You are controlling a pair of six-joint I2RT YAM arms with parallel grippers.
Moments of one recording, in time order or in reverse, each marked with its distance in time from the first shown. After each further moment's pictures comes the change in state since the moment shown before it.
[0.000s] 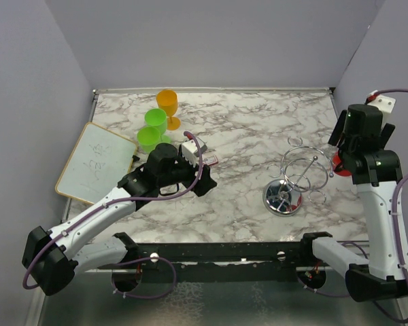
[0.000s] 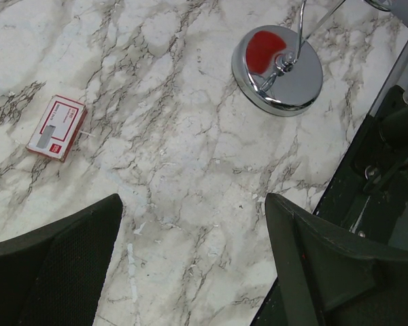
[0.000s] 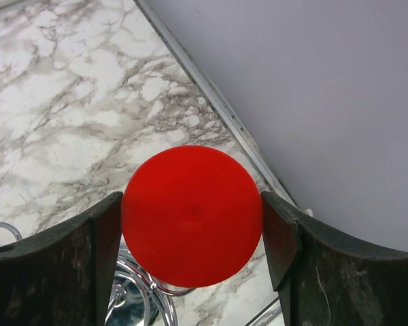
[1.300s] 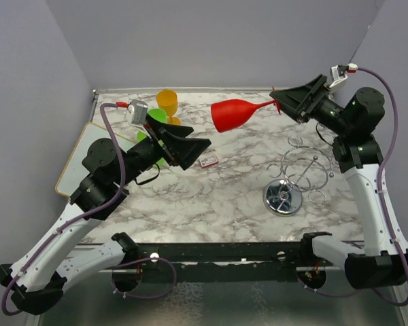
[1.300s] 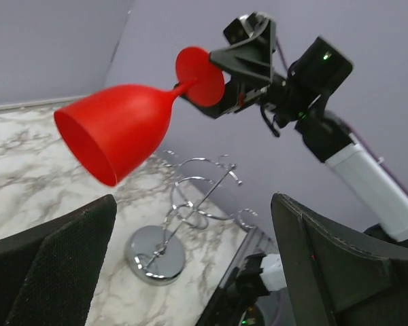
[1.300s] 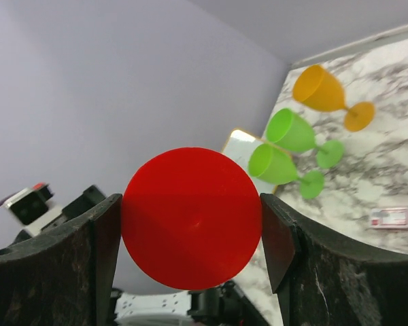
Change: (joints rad) left arm 0.000 -0.203 0.333 0.073 -0.113 -0.408; right arm 0.000 0.125 -0.064 0.824 -1.367 0.773
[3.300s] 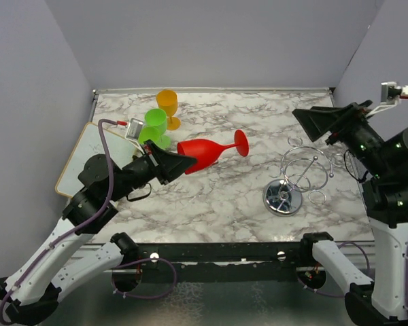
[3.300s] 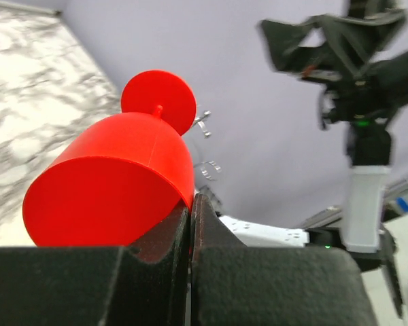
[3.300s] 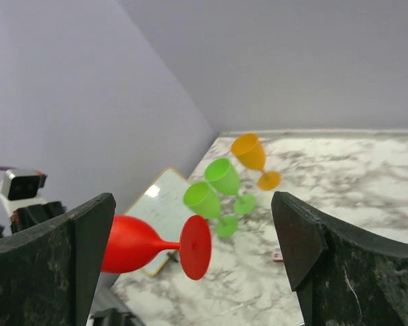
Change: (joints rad) left arm -0.004 -0.137 -0.146 -0.009 0.090 -0.288; right arm 0.000 -0.303 0.063 -0.240 0.149 -0.323
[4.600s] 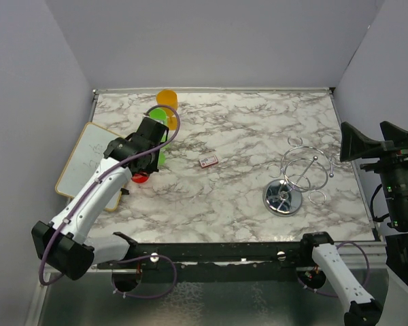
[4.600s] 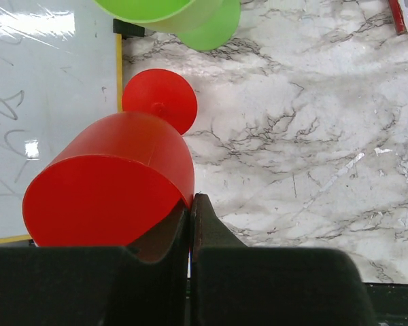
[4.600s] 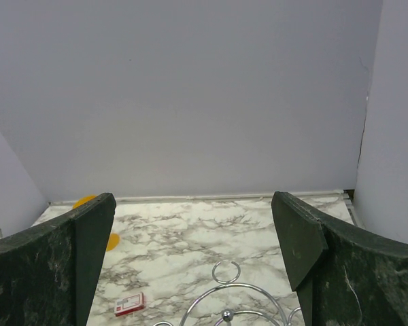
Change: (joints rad) left arm 0.229 0.518 0.264 -0.968 -0.632 0.594; right arm 0.031 -0.215 0.128 -0.219 0.555 -0.520
